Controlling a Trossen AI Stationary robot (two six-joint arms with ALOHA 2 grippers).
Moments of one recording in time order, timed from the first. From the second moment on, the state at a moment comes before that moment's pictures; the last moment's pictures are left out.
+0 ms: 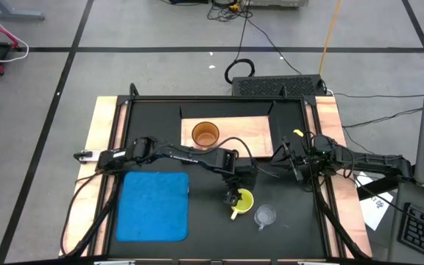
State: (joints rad) left arm -0.11 2.37 2.11 -0.81 0.32 0.14; right arm -0.19 0.16 0.02 0.04 -0.41 0.09
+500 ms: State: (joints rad) left arm -0.10 2.37 2.13 -0.80 0.30 0.14; right arm -0.19 0.16 0.02 0.04 -0.41 0.09
